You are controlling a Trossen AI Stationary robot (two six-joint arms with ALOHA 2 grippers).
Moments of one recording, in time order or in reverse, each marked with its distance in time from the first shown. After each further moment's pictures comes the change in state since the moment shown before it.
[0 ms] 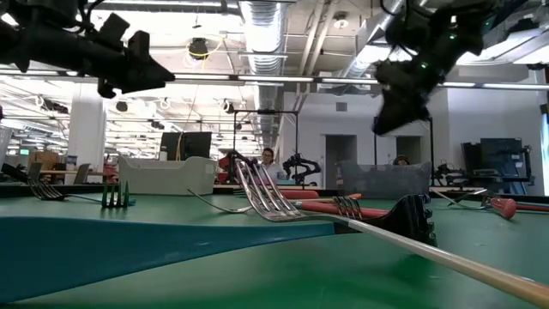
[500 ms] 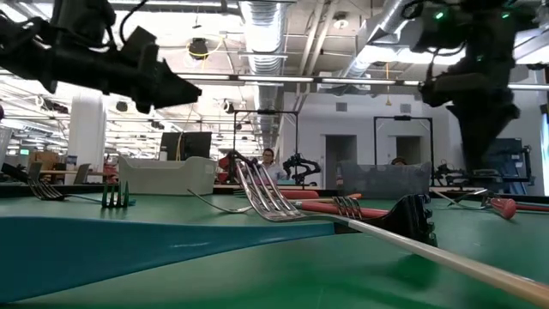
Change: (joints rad) left arm -0.008 0.405 -0.022 0.346 0.329 0.043; right arm 0.385 -0.018 -0.005 -0.572 0.056 0.589
